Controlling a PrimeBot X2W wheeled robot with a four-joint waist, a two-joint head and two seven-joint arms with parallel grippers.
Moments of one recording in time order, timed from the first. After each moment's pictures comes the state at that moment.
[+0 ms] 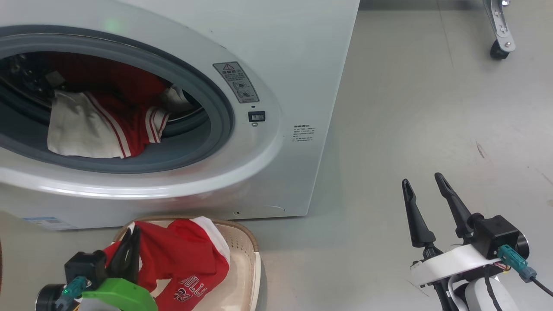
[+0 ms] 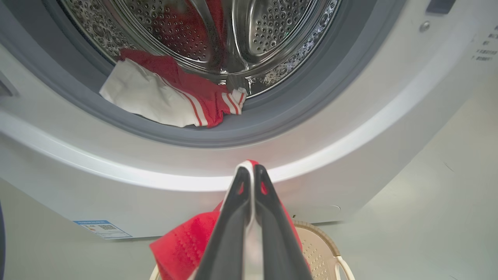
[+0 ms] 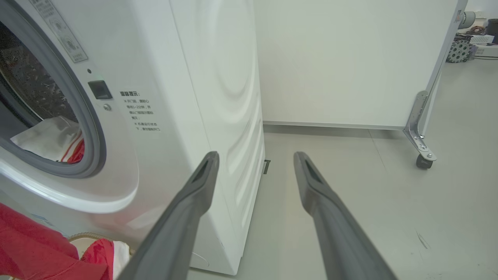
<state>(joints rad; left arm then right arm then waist) -0.01 0.09 -0.07 0.23 -0.31 -0.12 -0.17 0.00 -0.05 0.12 0.11 0.23 0.12 -0.25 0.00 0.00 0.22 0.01</state>
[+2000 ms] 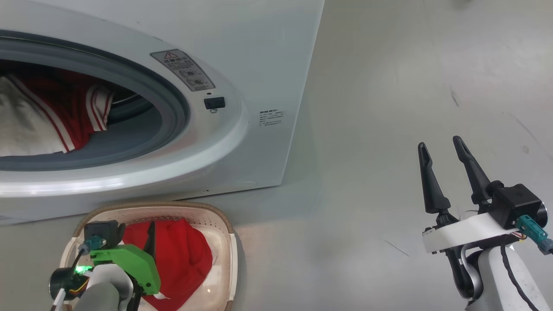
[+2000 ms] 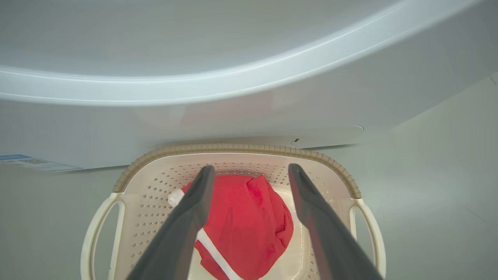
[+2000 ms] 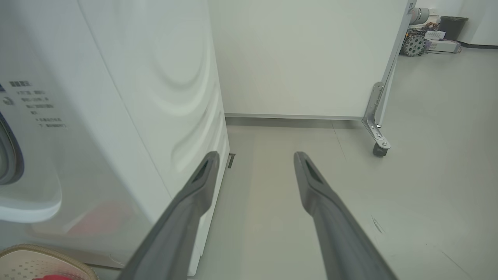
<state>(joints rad) -0.40 0.05 -0.10 0.97 -0.29 -0.10 -0.18 -0.11 -0.08 0.08 0.11 0.23 0.12 -0.25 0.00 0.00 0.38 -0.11</state>
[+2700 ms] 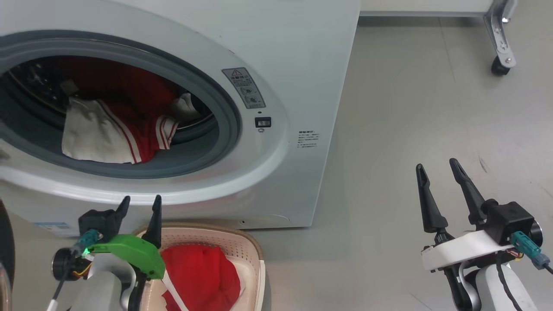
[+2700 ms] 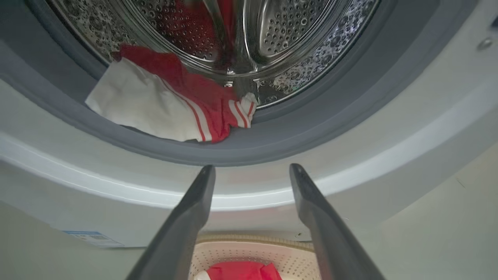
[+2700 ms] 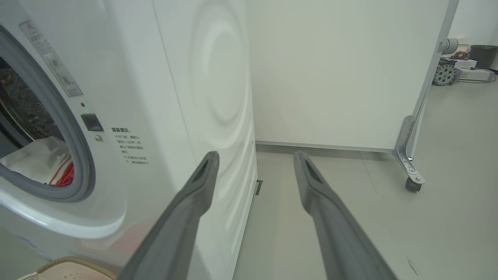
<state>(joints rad) -0.35 0.05 -0.13 0.76 -0.33 -0.13 -0.25 -0.06 -0.07 0.08 0.13 0.23 0.12 -0.25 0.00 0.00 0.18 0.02</state>
